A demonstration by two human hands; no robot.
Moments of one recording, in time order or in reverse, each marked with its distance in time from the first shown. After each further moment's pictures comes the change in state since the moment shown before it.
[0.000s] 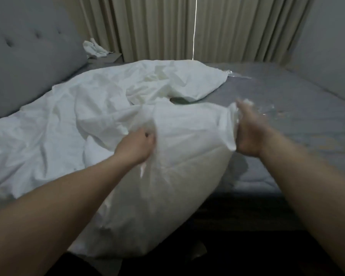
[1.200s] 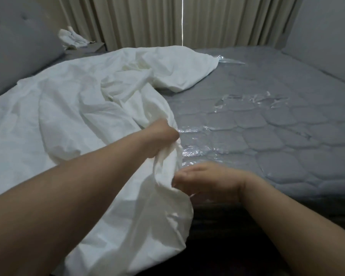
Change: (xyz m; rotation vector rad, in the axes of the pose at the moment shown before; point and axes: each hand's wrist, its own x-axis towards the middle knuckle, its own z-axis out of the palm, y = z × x) left_hand 0.057 0.124 0.065 -0.484 -0.318 -0.182; right_hand 0.018 0.118 -0.045 -0.404 -0.575 0.272
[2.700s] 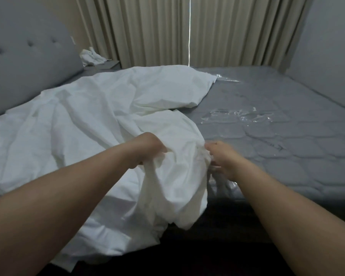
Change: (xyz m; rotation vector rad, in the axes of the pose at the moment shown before) left_hand -0.080 0.039 0.039 0.135 0.054 -0.101; right_hand -0.060 -0.005 -0.104 -0.012 0.740 -0.001
